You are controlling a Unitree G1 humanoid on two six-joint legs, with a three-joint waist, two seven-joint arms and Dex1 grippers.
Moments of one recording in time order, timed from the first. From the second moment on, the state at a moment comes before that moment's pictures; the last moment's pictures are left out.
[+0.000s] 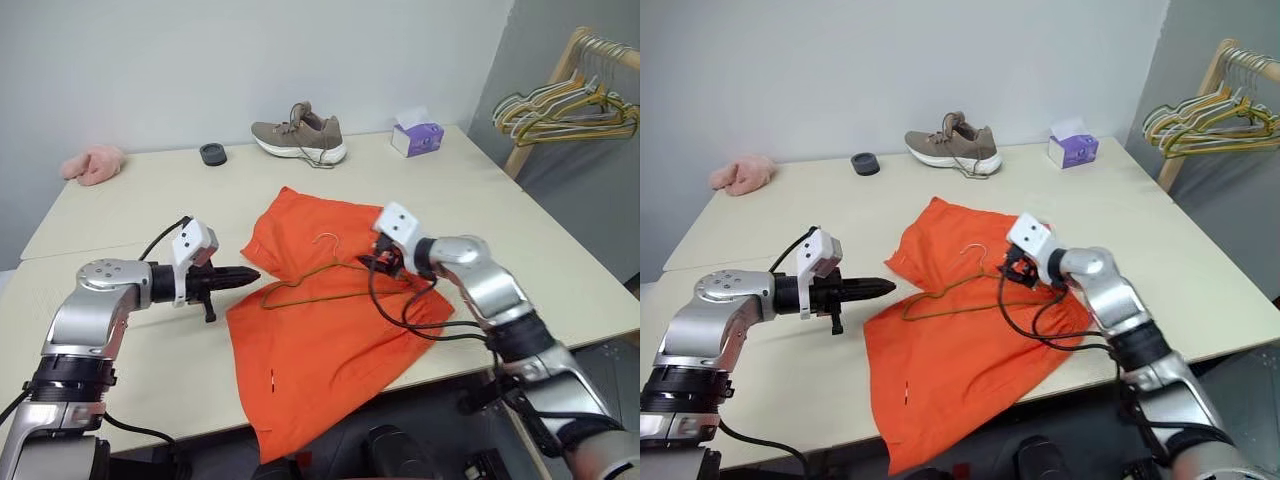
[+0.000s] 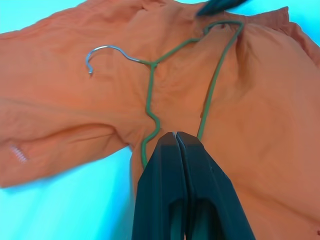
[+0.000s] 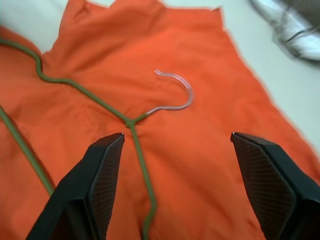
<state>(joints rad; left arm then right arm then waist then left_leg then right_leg) -0.37 0.81 0.07 0.12 -0.35 0.44 -1.21 -0.73 -0.34 0.37 0.26 -0.06 0.49 0.69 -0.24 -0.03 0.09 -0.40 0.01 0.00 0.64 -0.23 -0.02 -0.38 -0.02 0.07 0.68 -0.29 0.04</state>
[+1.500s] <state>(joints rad) -0.45 0.86 0.18 0.16 -0.57 0.71 -1.20 -0.72 -0.46 0.39 0.04 -0.48 -0.05 0.45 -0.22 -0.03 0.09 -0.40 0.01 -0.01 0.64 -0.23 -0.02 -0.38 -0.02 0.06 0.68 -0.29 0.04</state>
